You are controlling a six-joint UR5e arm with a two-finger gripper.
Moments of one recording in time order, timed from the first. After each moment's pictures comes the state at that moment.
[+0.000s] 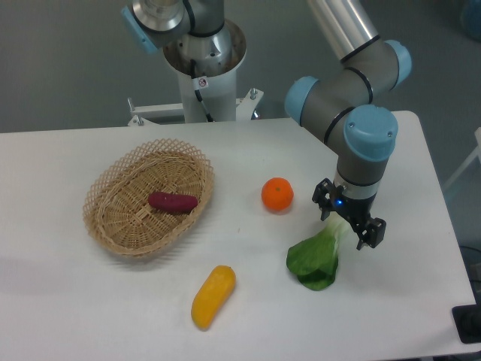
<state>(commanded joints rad) 2.64 -2.03 -1.60 -0.94 1.52 1.49</state>
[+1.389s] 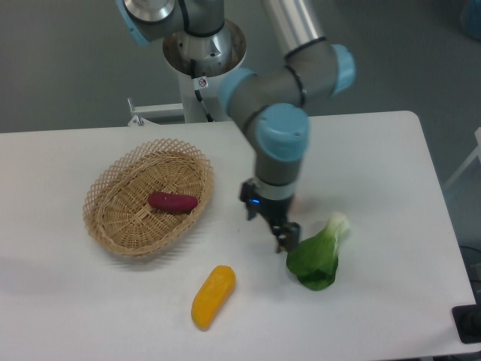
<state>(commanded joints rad) 2.35 -1.84 -1.81 -0.93 1.46 1.39</state>
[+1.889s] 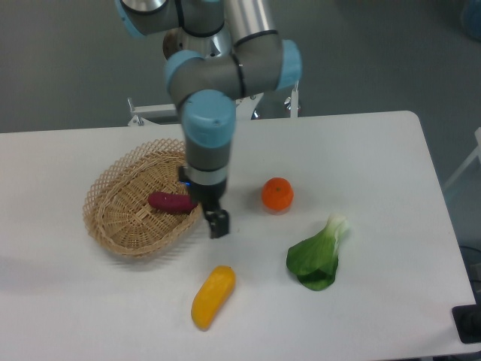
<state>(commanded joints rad) 2.19 -1.77 -1.93 -0.93 1.46 1.37</state>
